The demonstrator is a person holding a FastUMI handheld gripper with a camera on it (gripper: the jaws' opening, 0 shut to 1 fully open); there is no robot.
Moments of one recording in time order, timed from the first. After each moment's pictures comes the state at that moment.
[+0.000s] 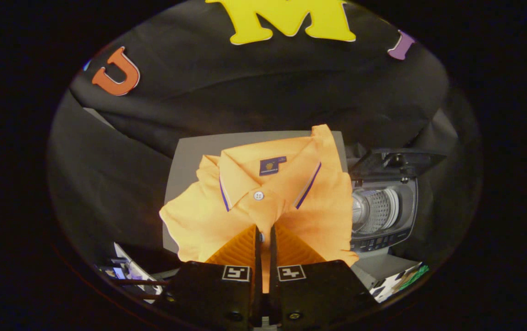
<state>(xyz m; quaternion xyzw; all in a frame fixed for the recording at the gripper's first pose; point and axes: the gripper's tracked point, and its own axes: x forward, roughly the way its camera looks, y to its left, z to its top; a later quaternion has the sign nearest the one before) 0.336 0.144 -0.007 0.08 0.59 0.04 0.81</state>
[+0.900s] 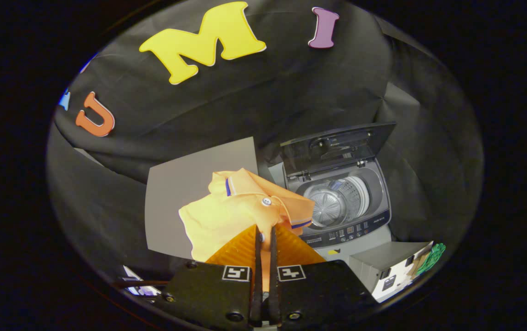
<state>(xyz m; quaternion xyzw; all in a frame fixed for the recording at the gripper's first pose) 0.298 0.011 0.032 0.14 0.53 -0.02 0.83</state>
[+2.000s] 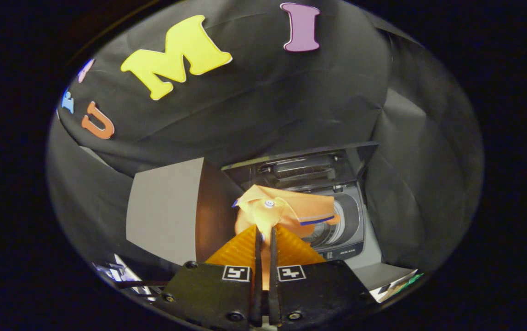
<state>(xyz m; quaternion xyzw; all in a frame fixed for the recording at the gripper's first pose) 0.331 -0.156 0.011 0.13 0.51 0.02 0.85</state>
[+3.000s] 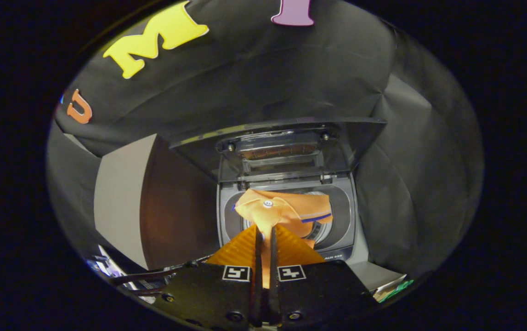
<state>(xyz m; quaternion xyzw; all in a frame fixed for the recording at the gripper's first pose) 0.349 -0.196 -0.095 0.09 0.57 -0.01 0.82</state>
